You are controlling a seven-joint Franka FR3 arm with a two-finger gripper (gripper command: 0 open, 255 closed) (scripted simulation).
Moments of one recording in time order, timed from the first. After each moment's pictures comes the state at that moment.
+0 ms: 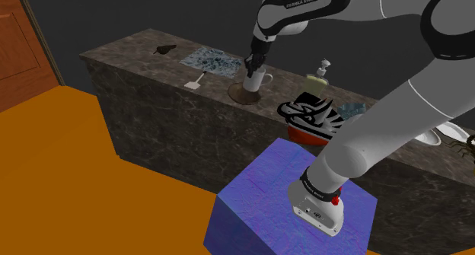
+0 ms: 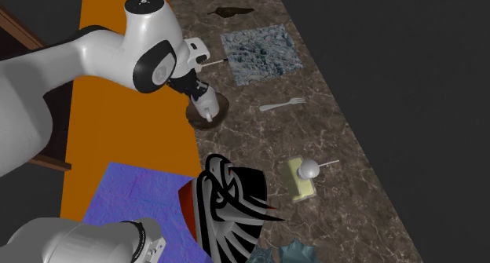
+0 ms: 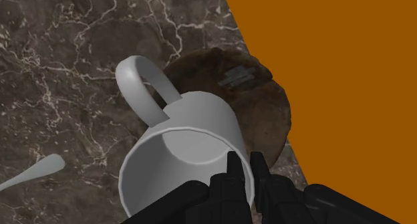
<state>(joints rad) -0.03 -0.25 -0.23 -2.33 -0.06 2.15 -0.18</state>
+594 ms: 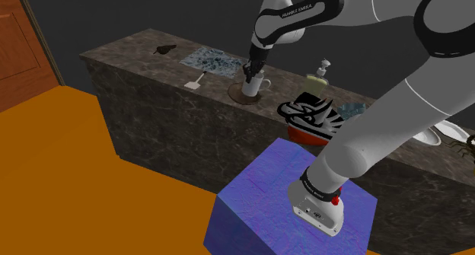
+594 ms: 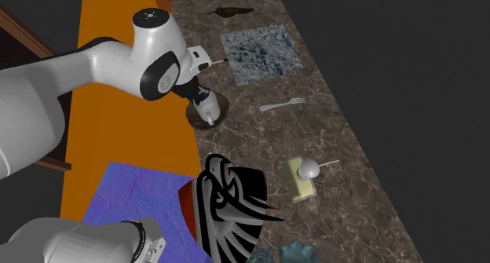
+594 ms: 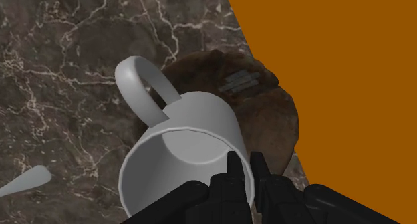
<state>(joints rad) -0.03 -0.21 -0.23 -2.37 -0.06 2.23 -0.19</state>
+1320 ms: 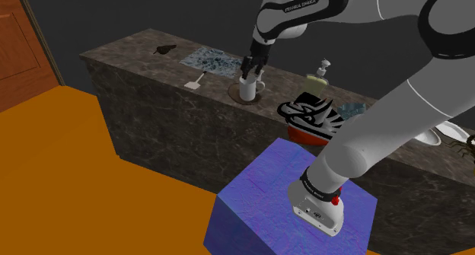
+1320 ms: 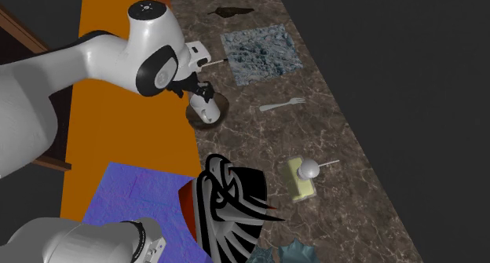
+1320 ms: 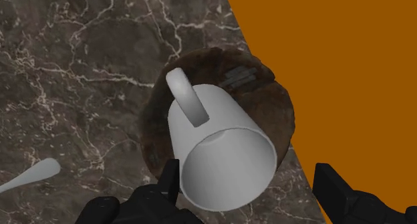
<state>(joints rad) -0.03 -0.24 -0.23 -2.34 -0.06 2.19 -0.19</state>
